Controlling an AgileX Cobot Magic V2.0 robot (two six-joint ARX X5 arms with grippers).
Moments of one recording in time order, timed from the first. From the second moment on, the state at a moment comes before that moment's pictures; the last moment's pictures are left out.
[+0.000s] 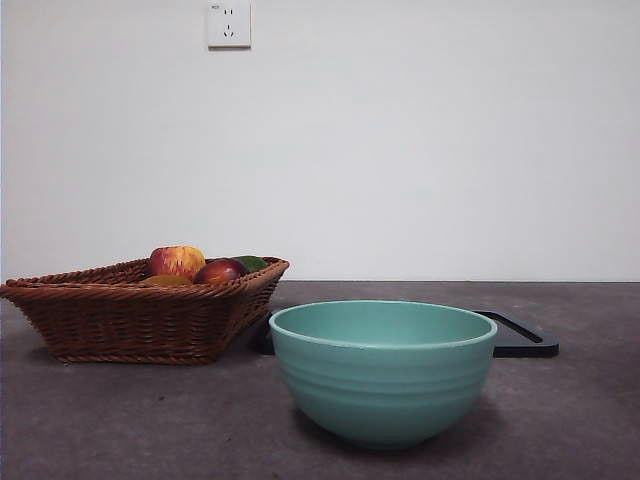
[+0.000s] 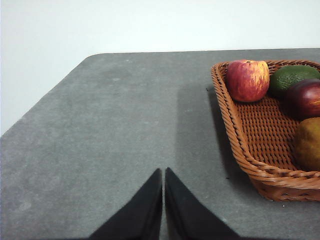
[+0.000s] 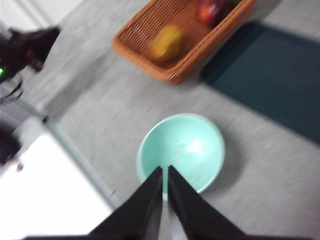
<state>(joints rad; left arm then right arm) 0.07 0.01 0.03 -0.18 0.02 0.06 0.59 0.67 0.88 -0.79 -0.31 0.21</state>
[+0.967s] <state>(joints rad) 0.07 0.01 0.03 -0.18 0.02 0.06 0.10 0.17 0.41 -0.04 -0.15 0.03</state>
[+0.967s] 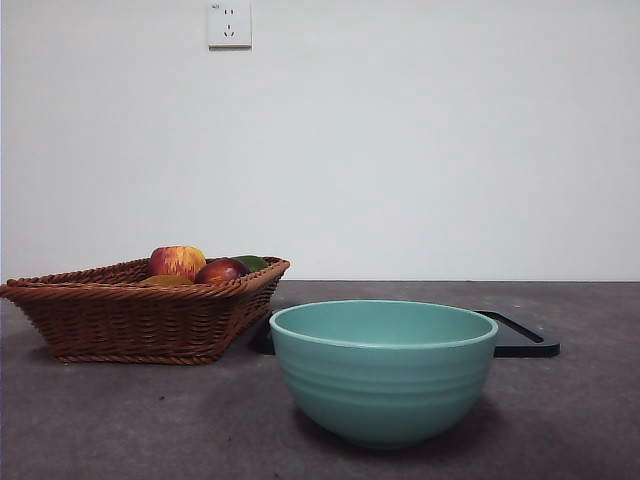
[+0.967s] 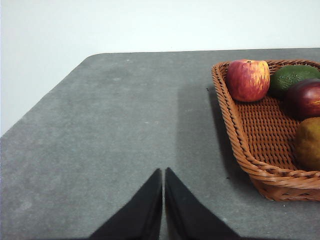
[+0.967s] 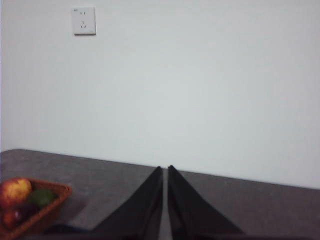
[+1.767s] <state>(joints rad) 0.07 0.01 0.03 -0.18 0.02 0.06 0.10 0.00 0.02 0.00 -0.02 0.14</state>
